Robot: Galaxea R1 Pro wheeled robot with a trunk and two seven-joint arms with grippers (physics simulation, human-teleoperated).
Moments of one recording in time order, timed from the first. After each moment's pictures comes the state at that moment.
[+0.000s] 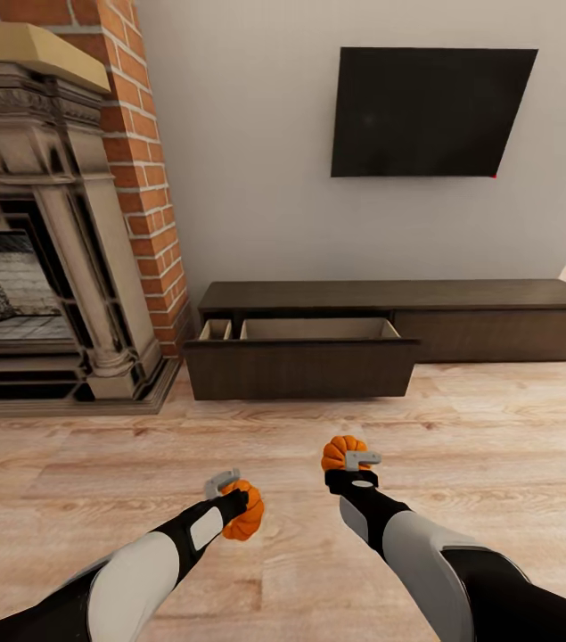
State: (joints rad) left arm -0.84 -0.17 0.47 -0.03 -0.01 0.03 0.09; right arm -0.90 0.17 -0.09 -0.03 0.09 -0.03 -0.26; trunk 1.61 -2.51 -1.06
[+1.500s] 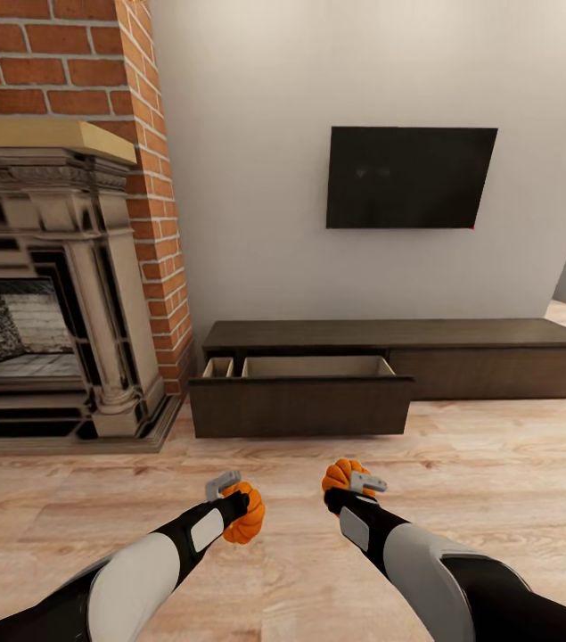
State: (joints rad) left arm -0.84 -0.17 0.47 -0.02 -0.01 0.02 0.09; right arm -0.87 0.17 -0.09 0.02 -0.14 -0.03 -0.26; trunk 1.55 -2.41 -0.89
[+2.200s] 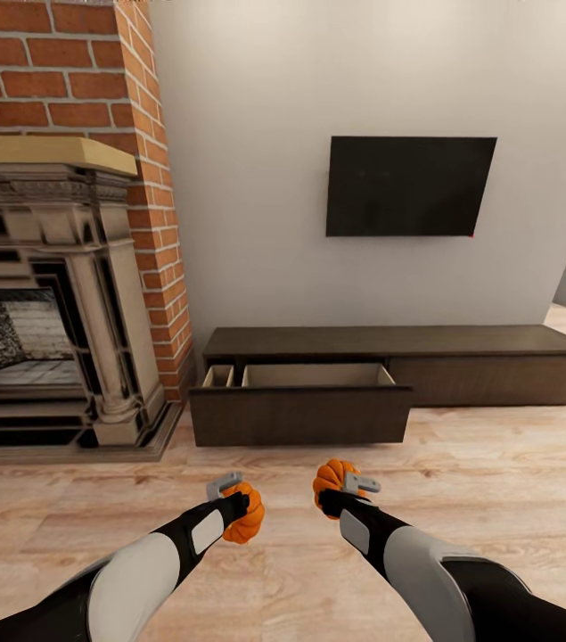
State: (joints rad) left arm -0.84 -0.17 0.47 -0.02 -0.07 0.03 0.09; right arm -0.87 0.17 -0.09 0.02 -0.14 -0.03 -0.17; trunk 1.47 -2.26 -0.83
